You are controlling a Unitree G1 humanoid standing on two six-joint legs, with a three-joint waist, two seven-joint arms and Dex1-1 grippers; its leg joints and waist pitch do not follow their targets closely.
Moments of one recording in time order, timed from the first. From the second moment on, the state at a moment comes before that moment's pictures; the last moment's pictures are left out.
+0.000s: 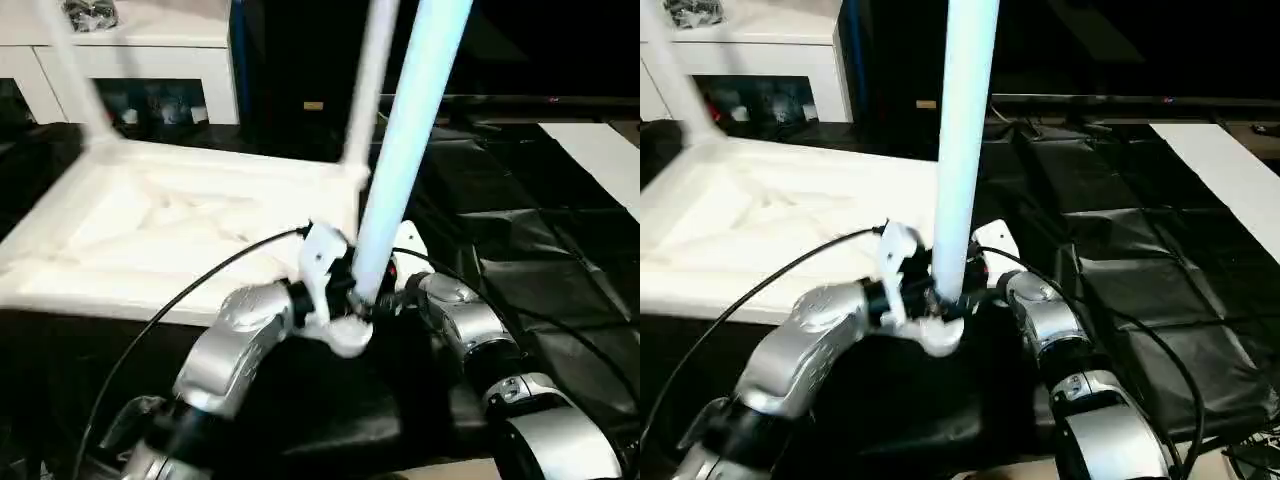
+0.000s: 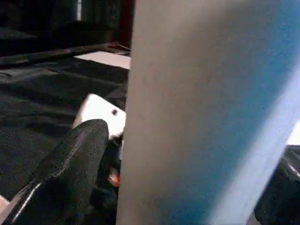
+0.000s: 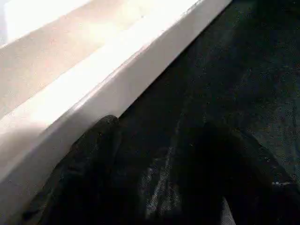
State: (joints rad) left arm -0.40 0.07 -0.28 0.14 -0.24 0.25 -0.71; right arm -0.66 -0.09 0.09 0.93 -0.01 0.10 0.45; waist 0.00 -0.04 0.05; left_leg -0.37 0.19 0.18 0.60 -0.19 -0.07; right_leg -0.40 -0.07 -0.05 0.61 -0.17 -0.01
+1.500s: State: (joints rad) left arm -0.74 0.31 -0.35 0.83 -0.08 0.03 -1.23; right arm -0.29 -0.59 0.11 0.24 0.07 0.32 0.94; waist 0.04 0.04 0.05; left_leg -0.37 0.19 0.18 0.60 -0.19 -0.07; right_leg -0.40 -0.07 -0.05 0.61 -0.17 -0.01
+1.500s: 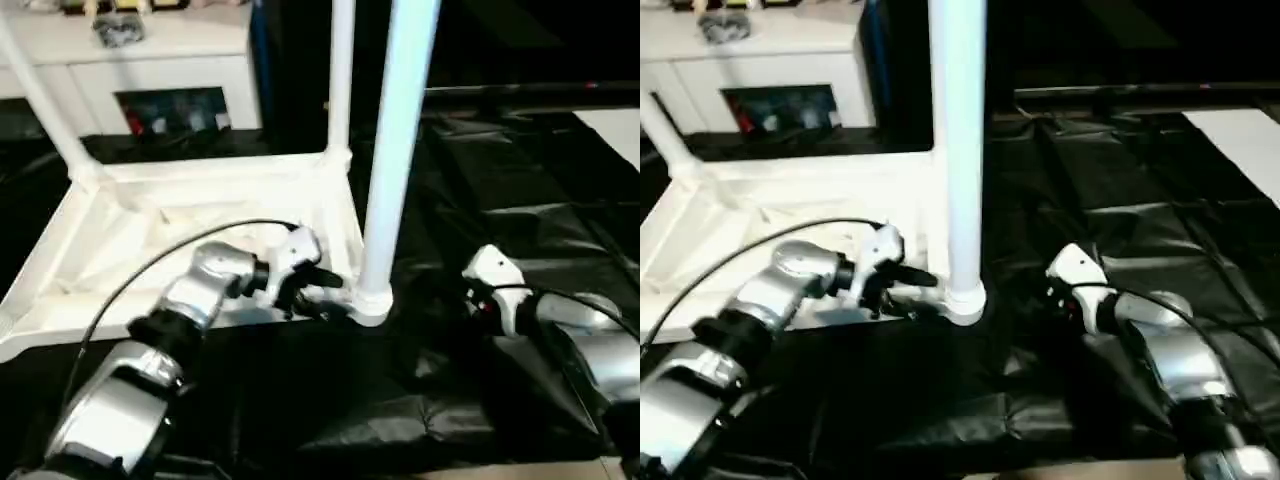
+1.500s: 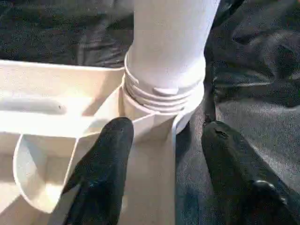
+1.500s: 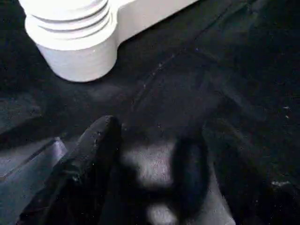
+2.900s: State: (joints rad) left arm -0.50 0.38 -0.28 0.47 -0.08 0.24 -1.21; right arm -0.35 -0.44 0.22 0.20 0.11 0.33 0.96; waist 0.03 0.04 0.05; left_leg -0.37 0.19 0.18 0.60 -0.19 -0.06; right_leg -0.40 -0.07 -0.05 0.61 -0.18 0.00
